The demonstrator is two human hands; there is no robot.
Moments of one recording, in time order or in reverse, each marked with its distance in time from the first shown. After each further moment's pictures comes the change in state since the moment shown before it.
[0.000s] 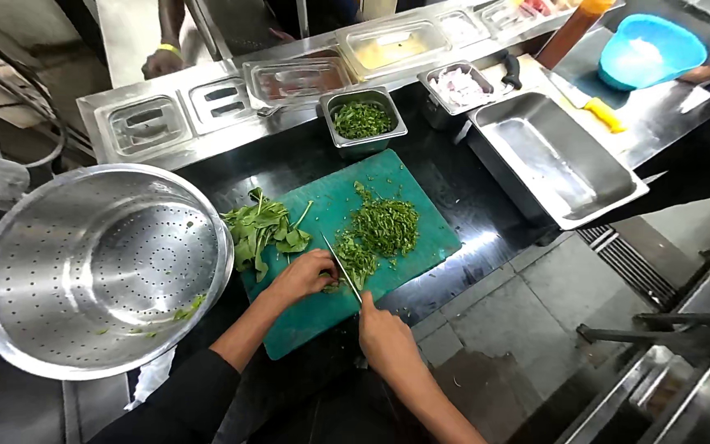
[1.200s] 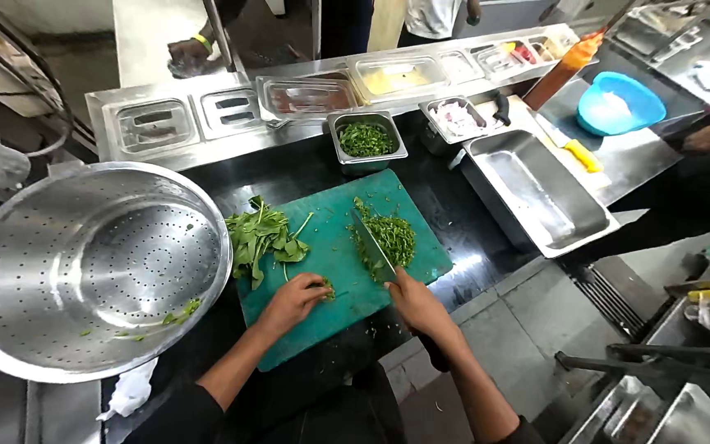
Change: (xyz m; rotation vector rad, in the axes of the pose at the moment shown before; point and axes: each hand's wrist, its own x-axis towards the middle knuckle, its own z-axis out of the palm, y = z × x) left_hand -0.036 -0.018 0.047 0.049 0.449 0.106; right_hand 0.052 0.066 -0.061 0.219 0.130 -0.078
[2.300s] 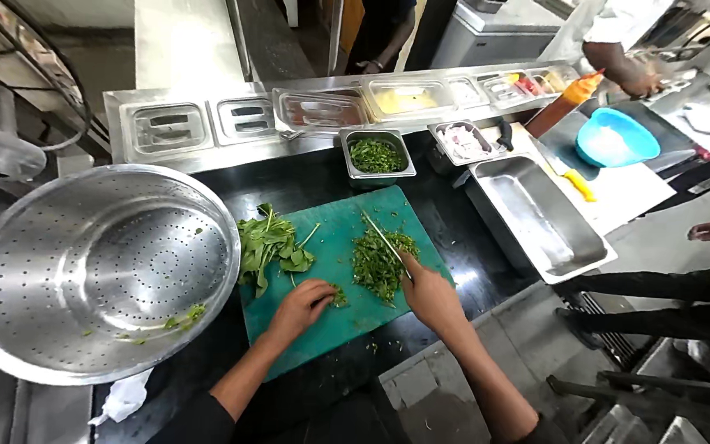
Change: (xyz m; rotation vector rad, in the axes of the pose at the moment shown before) left_hand 0.009 0.008 0.010 -0.061 0.114 -0.157; right_hand -0.002 -0.030 -0.033 -0.274 0.270 -0.077
